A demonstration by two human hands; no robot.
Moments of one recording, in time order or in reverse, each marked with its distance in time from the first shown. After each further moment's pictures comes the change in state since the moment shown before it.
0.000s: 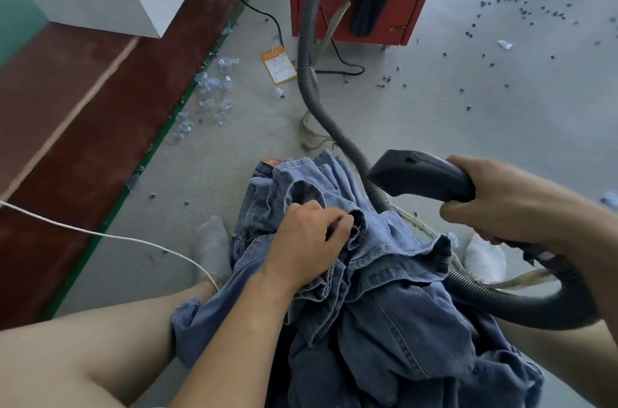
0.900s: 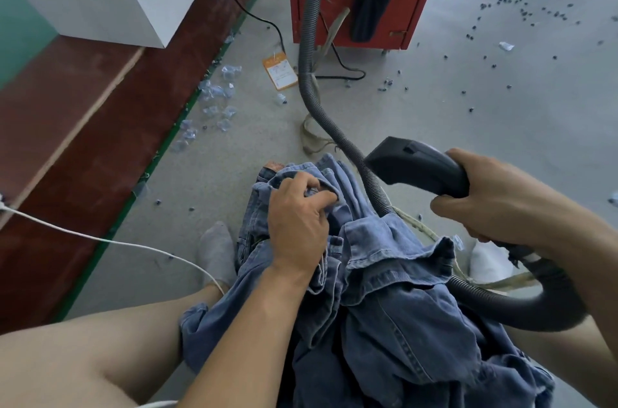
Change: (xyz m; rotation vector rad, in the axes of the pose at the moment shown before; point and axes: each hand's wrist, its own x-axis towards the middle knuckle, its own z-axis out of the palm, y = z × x) left_hand 0.016 0.002 -0.007 0.128 0.417 -0.037; right_hand 0.001 -0.009 0.006 0.069 0.117 0.000
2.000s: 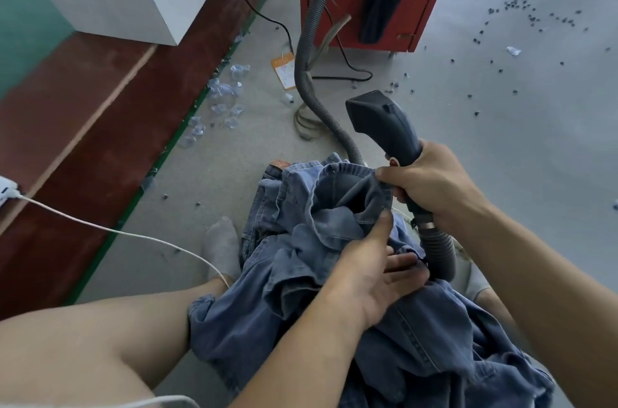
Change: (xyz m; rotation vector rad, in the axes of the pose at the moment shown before) left_hand -0.023 0.102 -0.011 -1.304 -0.551 -1.535; right_hand 0.051 -0.027 0.061 0.624 0.170 0.067
